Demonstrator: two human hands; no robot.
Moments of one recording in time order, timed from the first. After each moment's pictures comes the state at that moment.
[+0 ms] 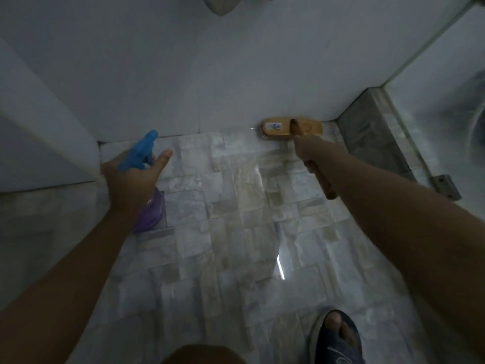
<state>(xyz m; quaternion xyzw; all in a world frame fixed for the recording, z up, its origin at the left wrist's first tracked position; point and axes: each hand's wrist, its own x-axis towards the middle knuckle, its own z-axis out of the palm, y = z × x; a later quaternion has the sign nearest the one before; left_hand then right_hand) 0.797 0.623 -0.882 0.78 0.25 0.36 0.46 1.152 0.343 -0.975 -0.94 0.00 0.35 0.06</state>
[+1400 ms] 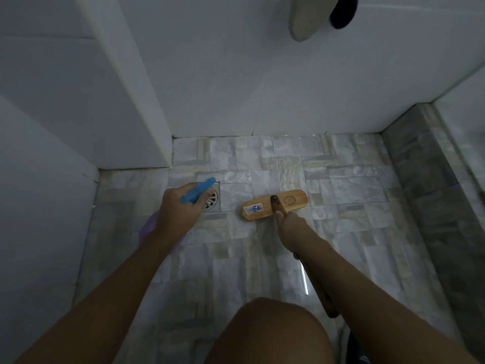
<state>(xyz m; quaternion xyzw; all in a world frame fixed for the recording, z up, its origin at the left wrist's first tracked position) 0.684 0.609 -0.874 0.85 0.27 0.22 0.40 0.815 0.383 -0.855 -0.90 -0.03 0.40 0.16</state>
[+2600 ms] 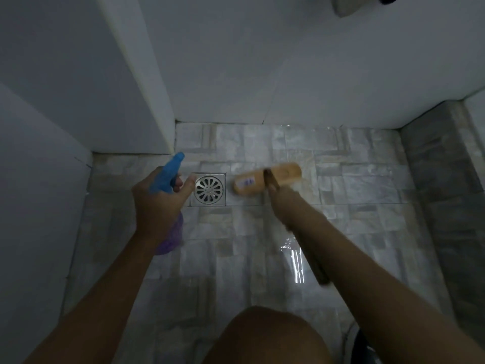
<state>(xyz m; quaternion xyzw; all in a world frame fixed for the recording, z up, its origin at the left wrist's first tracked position) 0.665 0.632 -0.866 0.79 0.33 0.32 0.41 0.847 0.446 -0.870 -0.88 -0.07 0.40 0.24</state>
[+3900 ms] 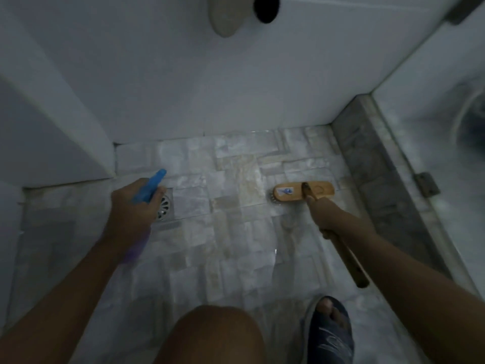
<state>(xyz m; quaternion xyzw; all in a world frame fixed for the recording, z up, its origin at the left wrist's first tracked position) 0.715 0.598 -0.859 0.83 0.27 0.23 0.43 0.930 0.261 -0.840 -0.92 0.09 0.36 0.12</state>
